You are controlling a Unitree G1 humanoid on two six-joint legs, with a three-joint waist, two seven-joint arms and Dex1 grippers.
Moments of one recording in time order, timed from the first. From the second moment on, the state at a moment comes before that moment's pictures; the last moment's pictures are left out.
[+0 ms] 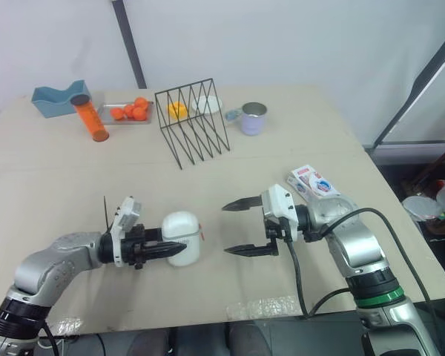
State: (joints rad) left arm -0.20 0.58 -0.08 -0.20 -0.72 0.73 -1.00; right arm -0.40 -0.66 0.14 -0.09 0.44 0.15 1.37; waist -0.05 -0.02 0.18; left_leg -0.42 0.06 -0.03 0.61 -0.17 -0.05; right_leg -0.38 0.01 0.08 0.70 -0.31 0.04
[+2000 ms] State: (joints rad) left arm -0.28 0.81 0.04 -0.10 -0.68 0.77 -1.01; right arm -0.42 -0.62 0.15 0.04 0.41 0.15 1.35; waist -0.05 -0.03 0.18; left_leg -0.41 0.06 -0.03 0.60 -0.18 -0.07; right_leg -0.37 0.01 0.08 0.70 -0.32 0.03
